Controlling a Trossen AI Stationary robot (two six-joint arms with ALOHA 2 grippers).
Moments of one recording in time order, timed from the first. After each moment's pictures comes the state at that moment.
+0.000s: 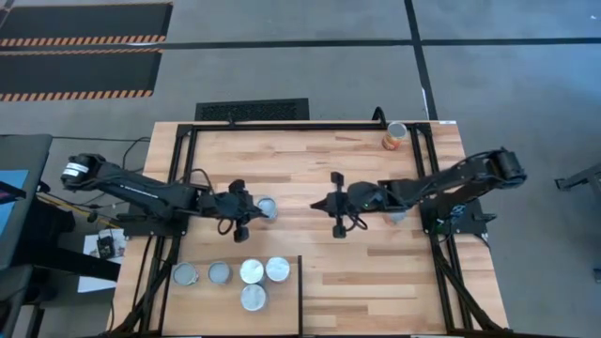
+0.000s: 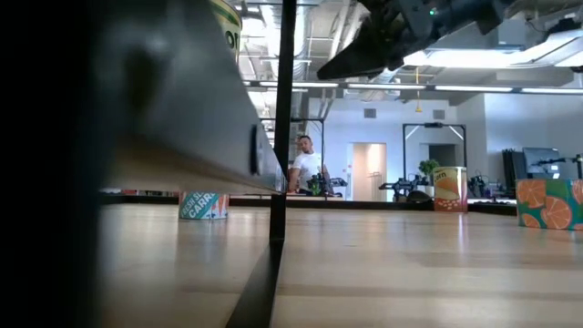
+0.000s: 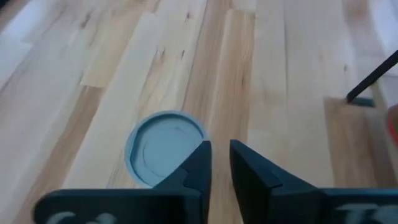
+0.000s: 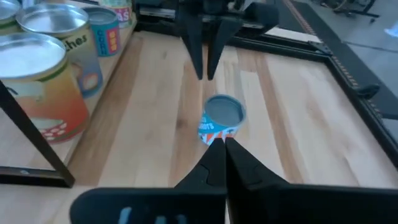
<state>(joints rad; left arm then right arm) -0.15 1.11 0.52 -0.14 -0.23 -0.22 0.12 1.42 0.83 0.18 0.19 -0.10</state>
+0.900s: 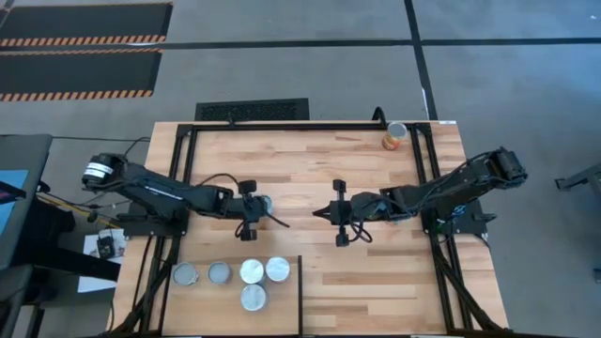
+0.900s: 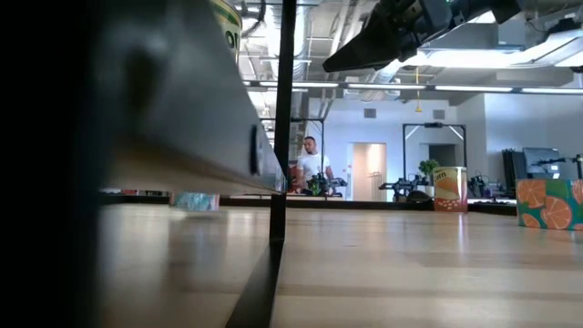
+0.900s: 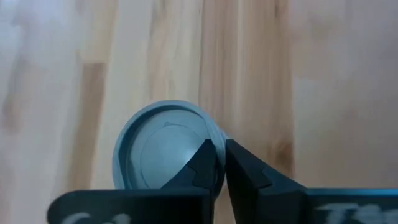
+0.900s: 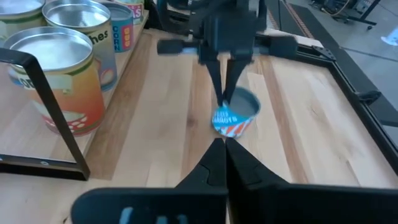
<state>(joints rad) -0.12 1.38 0.69 -0.31 -0.28 -0.04 0.21 1.41 0.82 0.16 0.27 -0.10</state>
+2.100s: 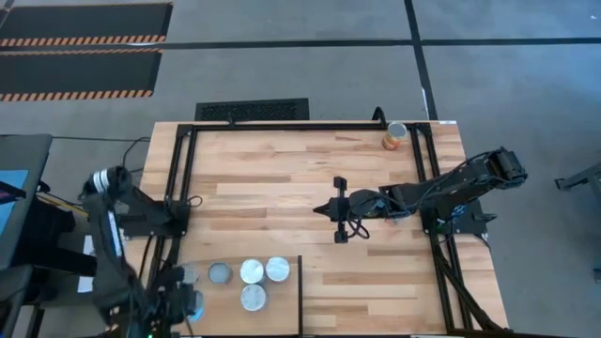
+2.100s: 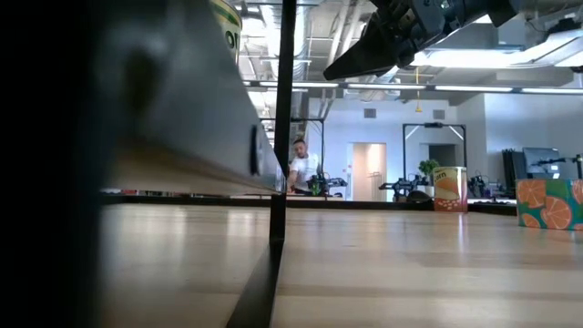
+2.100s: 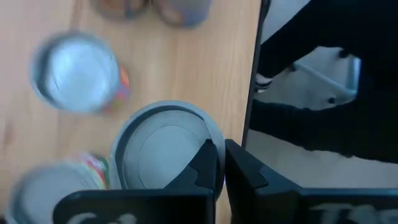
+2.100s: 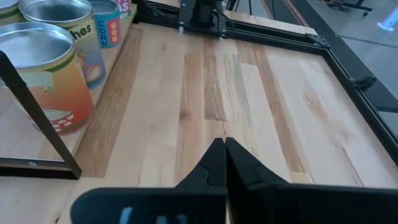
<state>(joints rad) -1.22 1.56 1.39 -1.12 -0.33 -1.39 0.19 1.41 0.82 0.14 0.27 -0.07</state>
